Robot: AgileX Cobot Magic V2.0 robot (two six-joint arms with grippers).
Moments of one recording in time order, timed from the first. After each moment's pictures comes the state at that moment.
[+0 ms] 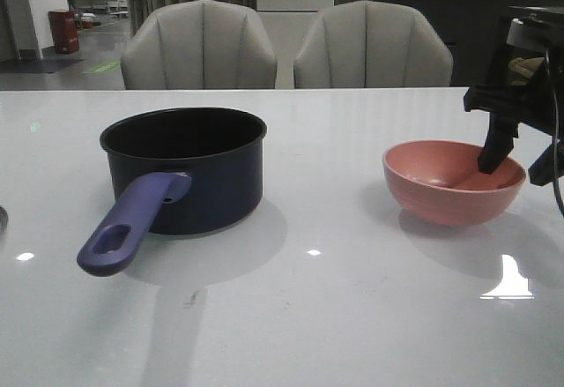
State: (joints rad) left arm -0.22 0.22 -0.31 -0.13 0.33 0.06; right arm 0.04 1.83 -1.11 0.34 0.38 0.00
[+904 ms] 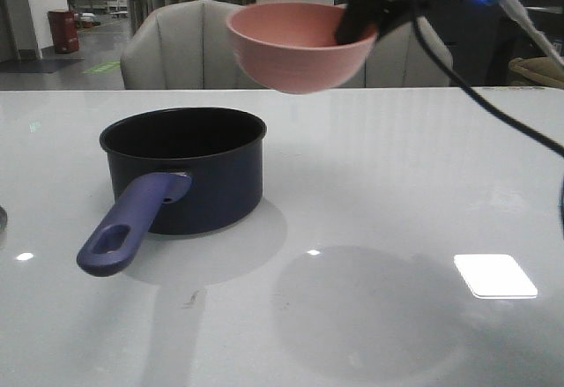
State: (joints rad) left arm -0.22 0.22 -0.31 -0.13 0.33 0.06; right arm 0.39 1.81 -1.60 0.34 0.71 -0.12
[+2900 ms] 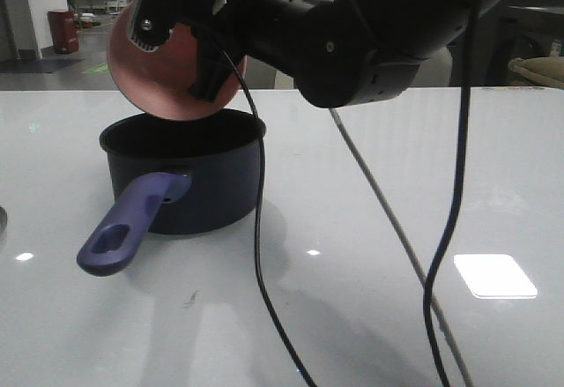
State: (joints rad) left arm -0.22 0.22 -0.31 -0.13 0.33 0.06; right arm 0.71 2.05 -1.25 0.12 -0.96 -1.21
